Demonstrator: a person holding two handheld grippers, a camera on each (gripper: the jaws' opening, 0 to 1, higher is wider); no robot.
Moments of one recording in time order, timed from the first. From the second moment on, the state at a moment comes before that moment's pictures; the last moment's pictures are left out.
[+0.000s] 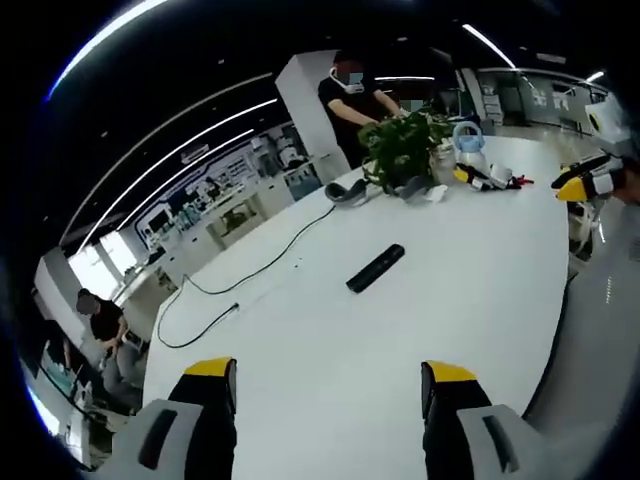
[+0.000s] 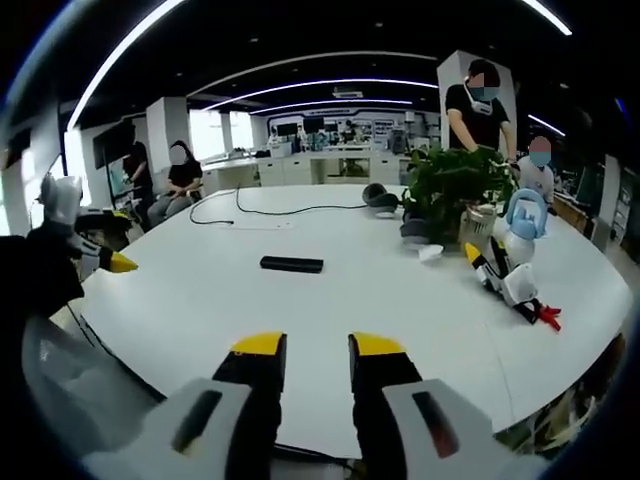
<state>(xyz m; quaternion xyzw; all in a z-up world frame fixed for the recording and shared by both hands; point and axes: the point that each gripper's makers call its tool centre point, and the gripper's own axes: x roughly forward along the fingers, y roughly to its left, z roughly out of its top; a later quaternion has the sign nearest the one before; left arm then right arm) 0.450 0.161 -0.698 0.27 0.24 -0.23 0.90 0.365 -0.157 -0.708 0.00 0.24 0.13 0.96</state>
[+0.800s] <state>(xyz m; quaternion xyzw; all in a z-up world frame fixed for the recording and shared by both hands) 0.544 0.084 -0.712 0.32 0.25 -0.35 0.84 0.361 -0.151 -0.719 -0.01 0.28 0.15 0.95</state>
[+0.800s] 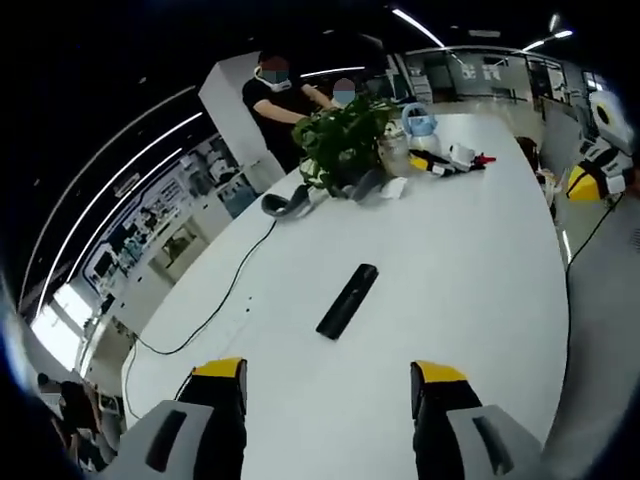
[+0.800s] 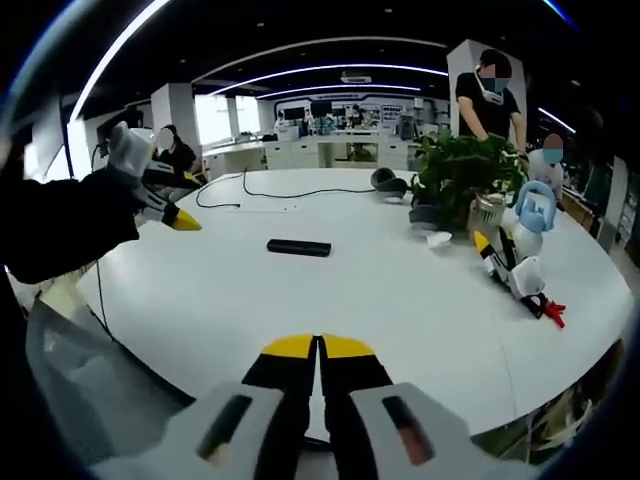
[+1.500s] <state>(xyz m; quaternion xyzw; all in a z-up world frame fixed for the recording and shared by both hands) 0.598 0.031 -0.779 0.35 0.34 -0.44 0.75 0.358 -0.149 -0.732 -0.01 0.32 0.15 0.94</state>
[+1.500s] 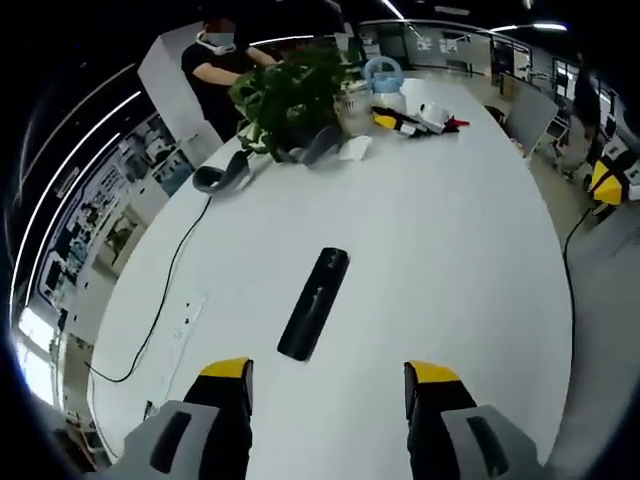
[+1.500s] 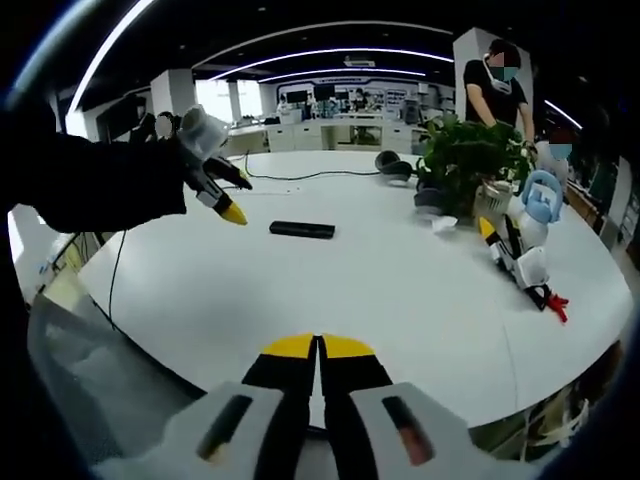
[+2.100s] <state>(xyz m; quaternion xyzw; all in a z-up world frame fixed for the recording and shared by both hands) 0.650 0.009 -0.832 0.36 0.42 -0.49 0.68 0.357 -0.152 -0.738 -0.01 0.33 0.14 0.93</state>
